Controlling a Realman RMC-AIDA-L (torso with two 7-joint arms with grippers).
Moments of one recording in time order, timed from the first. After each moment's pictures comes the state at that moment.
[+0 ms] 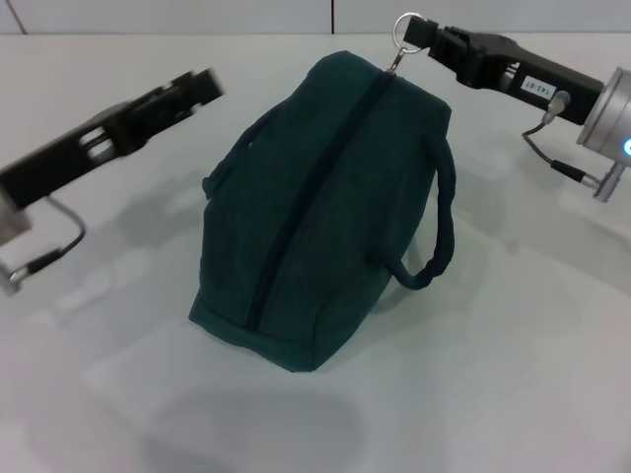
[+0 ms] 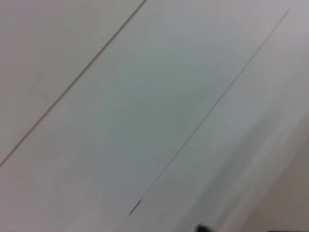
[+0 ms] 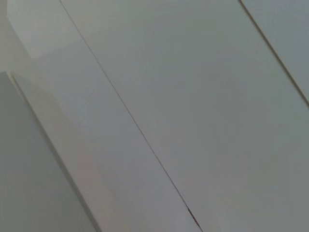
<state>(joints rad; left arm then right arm) -0.40 -2.05 0.76 0.51 1.44 1.65 -1.65 0.67 2.02 -1.34 -0.40 -0.91 -1.25 1.42</state>
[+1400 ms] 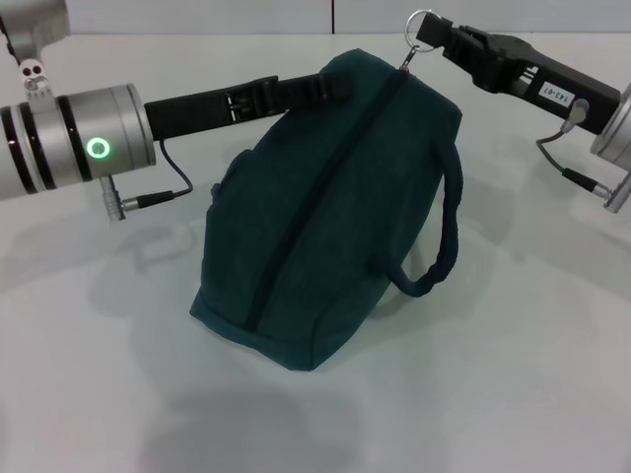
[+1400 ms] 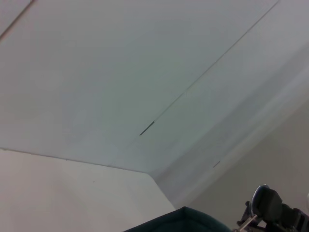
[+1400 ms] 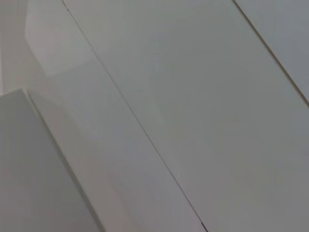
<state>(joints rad) -0.68 -2.08 0.76 0.52 1.73 1.44 -1.93 0.64 2.02 -1.31 -0.39 -0.90 -1.33 1.39</state>
